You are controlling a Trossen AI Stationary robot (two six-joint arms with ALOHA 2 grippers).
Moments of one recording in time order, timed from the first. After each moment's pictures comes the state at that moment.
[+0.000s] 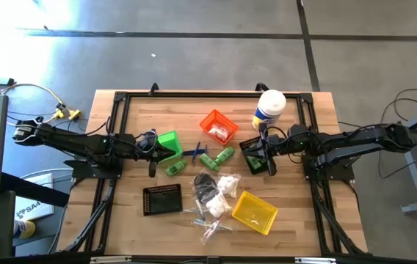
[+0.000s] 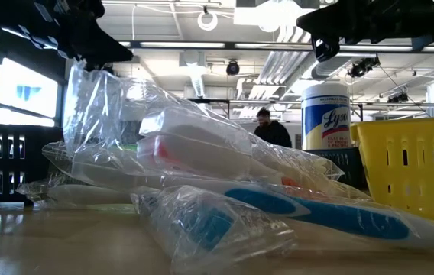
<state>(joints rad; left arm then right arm) -0.12 0.72 0.39 0.10 -0.22 -0.30 -0.03 0.94 0.42 0.46 -0.18 -0.03</state>
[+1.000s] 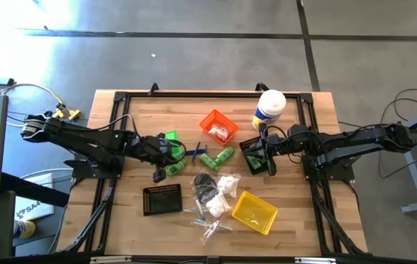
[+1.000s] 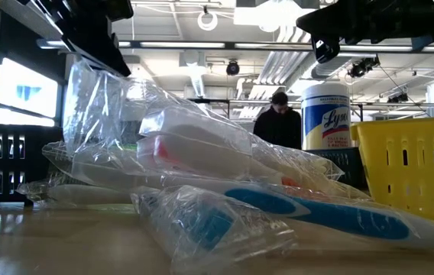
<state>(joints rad) -0.12 1.02 0.76 -0.42 -0.10 -0.27 -0.03 0.94 0.42 0.46 -0.18 0.00</state>
